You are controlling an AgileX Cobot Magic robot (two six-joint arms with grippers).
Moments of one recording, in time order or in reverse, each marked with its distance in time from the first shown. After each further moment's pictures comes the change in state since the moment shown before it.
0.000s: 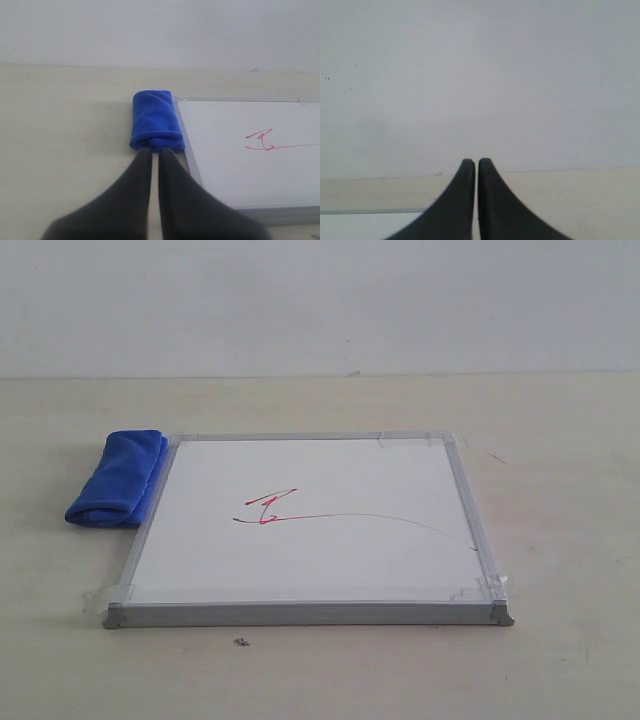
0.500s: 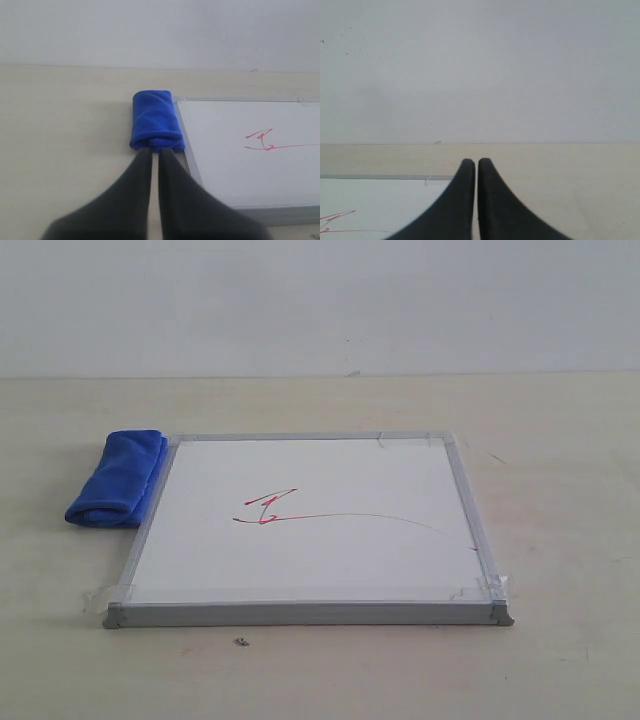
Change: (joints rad) left arm 0.000 0.000 0.000 0.000 0.000 0.000; right arm 0.000 0.143 -0.084 0.002 0.083 -0.032
